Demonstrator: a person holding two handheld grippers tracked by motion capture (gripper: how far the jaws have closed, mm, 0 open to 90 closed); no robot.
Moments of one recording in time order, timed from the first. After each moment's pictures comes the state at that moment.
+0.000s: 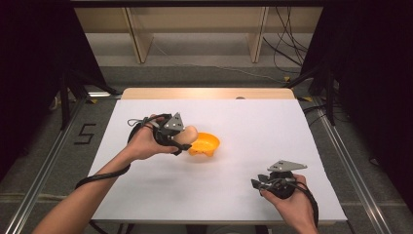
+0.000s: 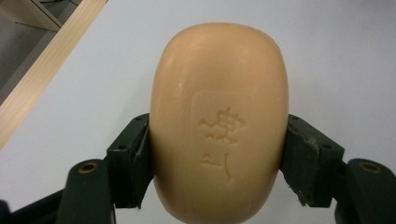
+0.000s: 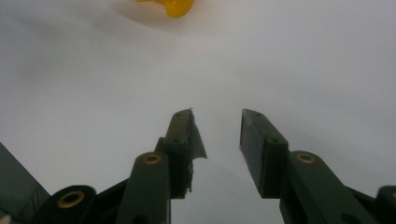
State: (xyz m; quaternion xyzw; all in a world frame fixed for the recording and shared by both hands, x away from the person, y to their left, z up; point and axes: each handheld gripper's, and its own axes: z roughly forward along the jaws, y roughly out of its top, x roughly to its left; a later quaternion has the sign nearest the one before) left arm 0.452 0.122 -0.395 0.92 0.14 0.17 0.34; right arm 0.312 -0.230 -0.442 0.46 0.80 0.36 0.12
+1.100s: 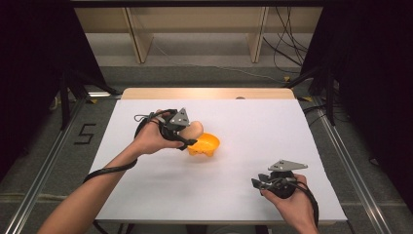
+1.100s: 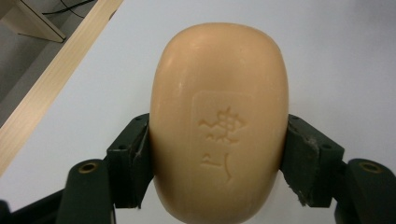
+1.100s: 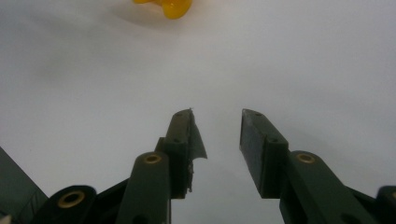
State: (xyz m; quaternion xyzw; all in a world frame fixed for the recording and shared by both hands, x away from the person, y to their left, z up) left arm 0.466 0.109 -0.394 0.91 0.14 0.17 0.35; right arm 0.314 -0.233 -0.443 0.45 0.81 0.36 0.13
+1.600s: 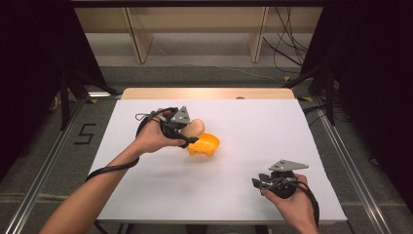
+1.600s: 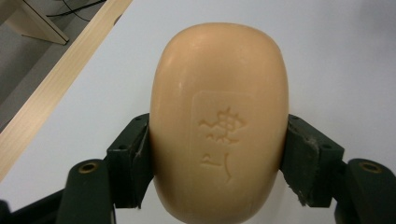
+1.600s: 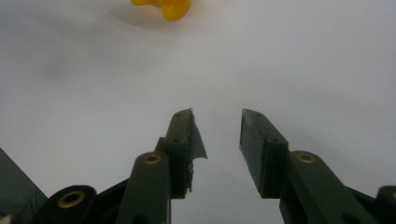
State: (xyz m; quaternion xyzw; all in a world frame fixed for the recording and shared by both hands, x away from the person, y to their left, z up) left arm 0.471 0.107 -0.393 0.91 0.15 0.17 0.36; right arm 0.312 -0.233 -0.441 0.47 0.80 0.36 0.12
